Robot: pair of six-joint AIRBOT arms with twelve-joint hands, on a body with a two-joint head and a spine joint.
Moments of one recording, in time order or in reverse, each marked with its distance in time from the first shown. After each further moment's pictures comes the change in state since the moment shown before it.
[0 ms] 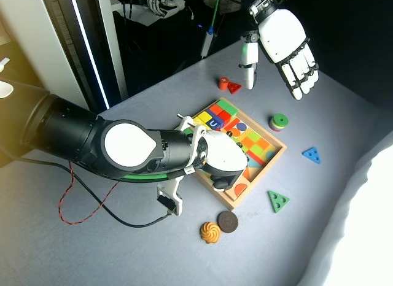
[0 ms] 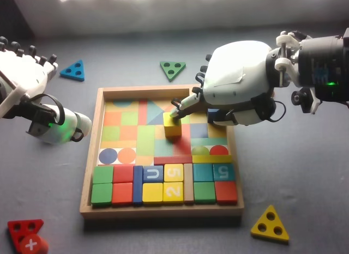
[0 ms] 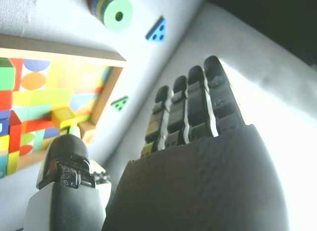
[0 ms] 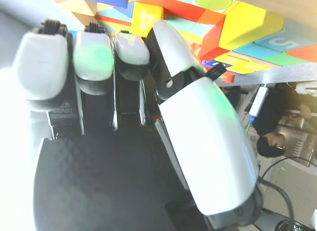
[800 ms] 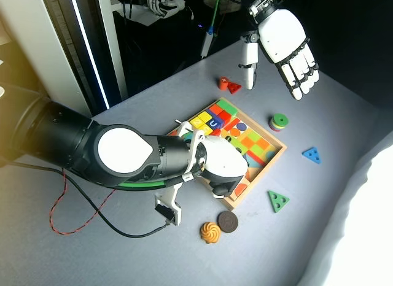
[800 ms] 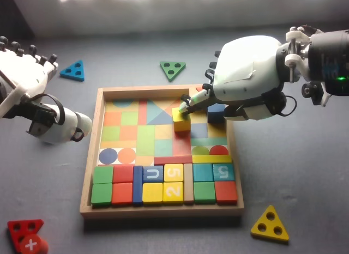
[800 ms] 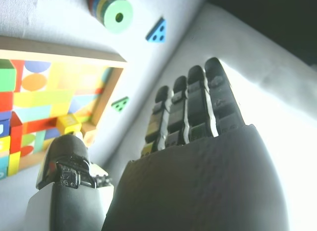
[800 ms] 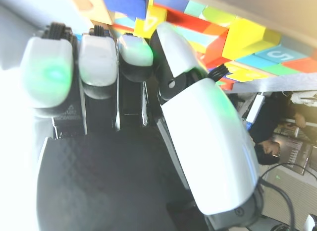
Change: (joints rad) left arm 0.000 0.000 0.000 0.001 0.003 0.000; right arm 0.002 0.015 0.024 -0.058 0.013 0.002
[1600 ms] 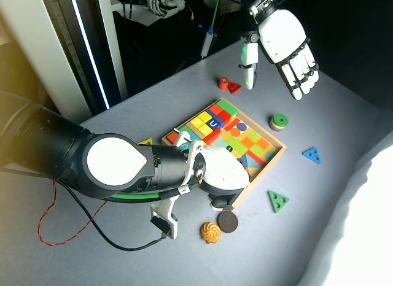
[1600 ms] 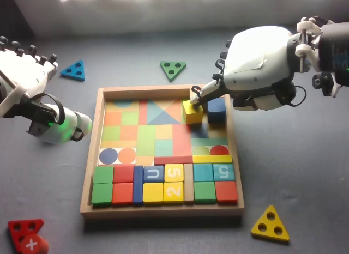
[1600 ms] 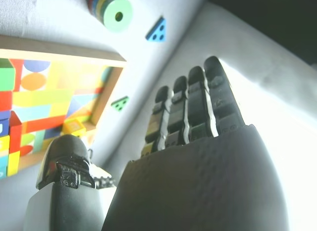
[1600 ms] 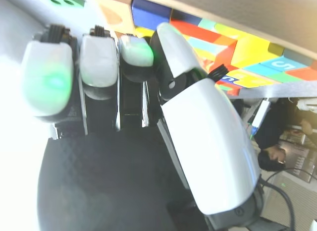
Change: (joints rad) left arm 0.000 0.000 0.002 0.000 0.001 0.000; right arm 0.006 0.008 0.045 -0.010 0.010 0.002
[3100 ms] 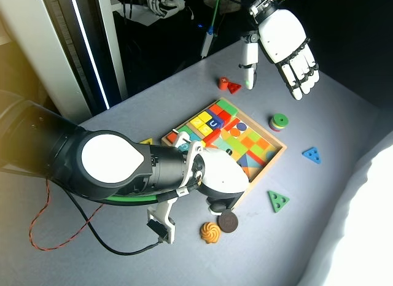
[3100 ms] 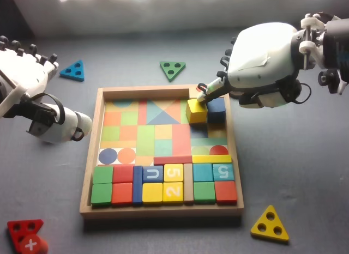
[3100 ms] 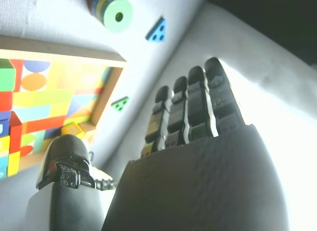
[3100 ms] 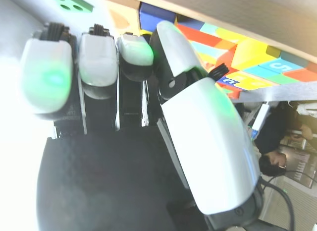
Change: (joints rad) left arm 0.000 0.000 0.000 0.000 0.001 0.000; right arm 0.018 0.025 -0.035 -0.058 -0.032 0.049
